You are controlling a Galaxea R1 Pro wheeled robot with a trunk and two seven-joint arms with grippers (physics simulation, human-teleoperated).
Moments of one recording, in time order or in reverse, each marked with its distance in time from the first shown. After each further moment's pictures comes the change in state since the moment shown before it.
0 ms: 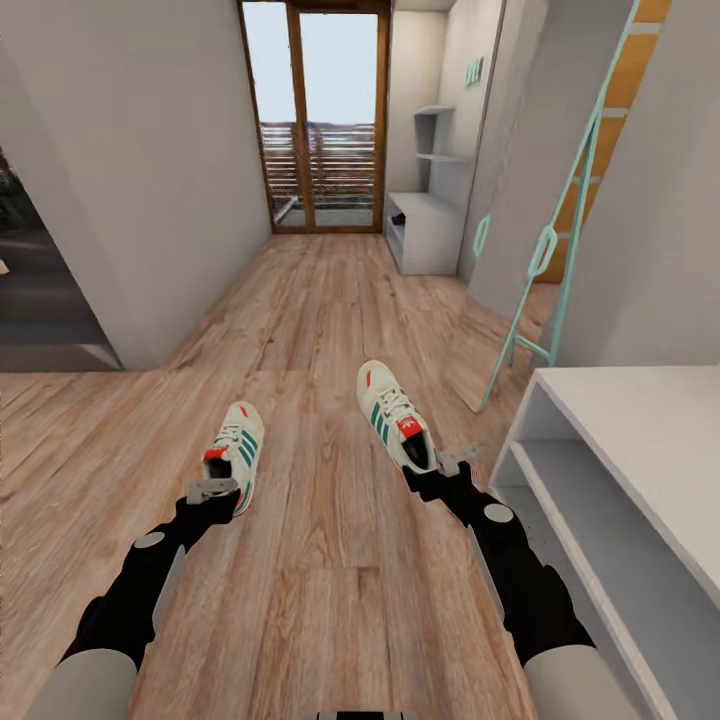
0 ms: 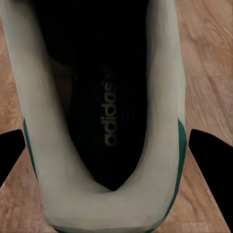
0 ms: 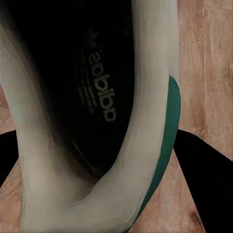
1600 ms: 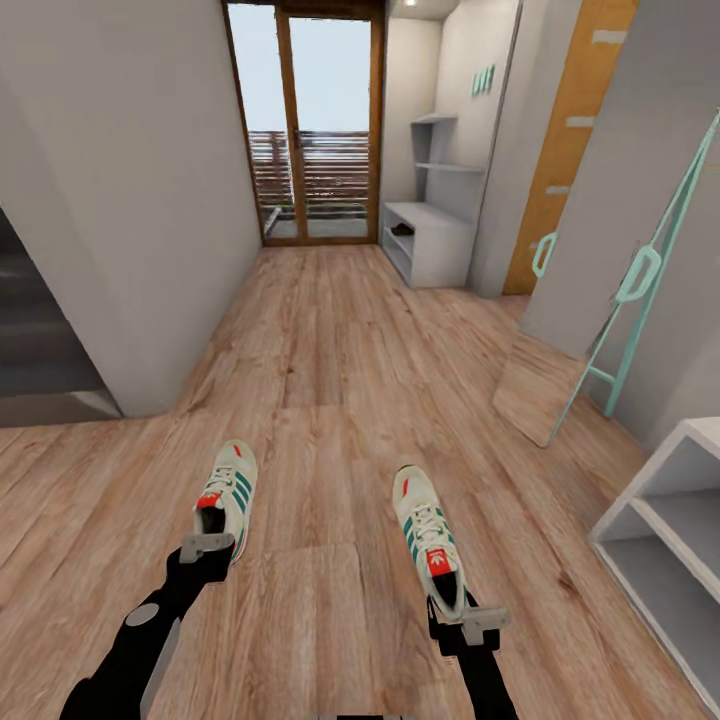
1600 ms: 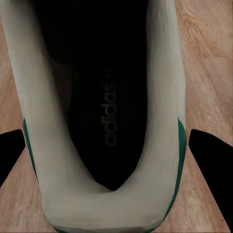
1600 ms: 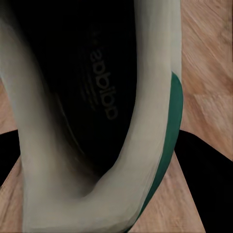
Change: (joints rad) left arm 0.189 -0.024 -0.001 -0.004 0.003 -0.155 0.063; right arm 0.206 -0.009 -0.010 0.729 0.002 -0.923 -0.410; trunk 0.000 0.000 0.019
